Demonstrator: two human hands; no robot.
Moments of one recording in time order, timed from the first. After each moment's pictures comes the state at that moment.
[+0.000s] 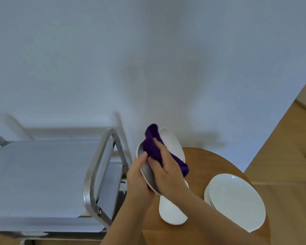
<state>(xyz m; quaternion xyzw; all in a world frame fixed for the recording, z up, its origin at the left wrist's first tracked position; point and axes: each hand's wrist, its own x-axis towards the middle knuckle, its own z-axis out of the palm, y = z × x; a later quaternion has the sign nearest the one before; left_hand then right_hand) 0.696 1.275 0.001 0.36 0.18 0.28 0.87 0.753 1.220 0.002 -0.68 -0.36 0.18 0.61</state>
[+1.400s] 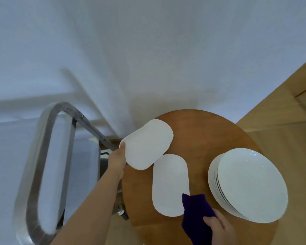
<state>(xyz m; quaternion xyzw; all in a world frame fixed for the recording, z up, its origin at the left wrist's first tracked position) 0.813 1.450 -0.257 0.54 0.58 0.06 0.61 0.803 1.163 -0.178 -0.71 0.26 0.31 0.58</state>
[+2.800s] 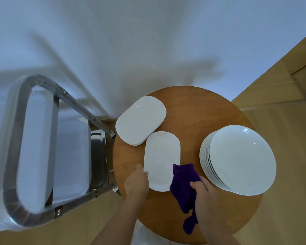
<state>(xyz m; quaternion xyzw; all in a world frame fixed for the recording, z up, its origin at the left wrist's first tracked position) 0.755 1.323 -0.320 0.84 0.44 -0.22 0.24 0.809 1.168 -0.202 -0.73 0.19 0.34 0.56</state>
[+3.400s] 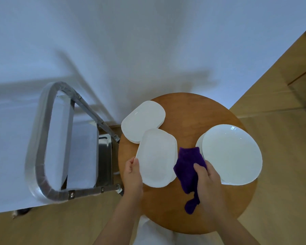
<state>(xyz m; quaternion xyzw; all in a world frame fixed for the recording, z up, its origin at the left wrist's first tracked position) 0.740 1.304 -0.233 0.50 0.58 0.12 0.64 0.809 1.151 -0.162 -0.75 0.11 0.27 0.60</state>
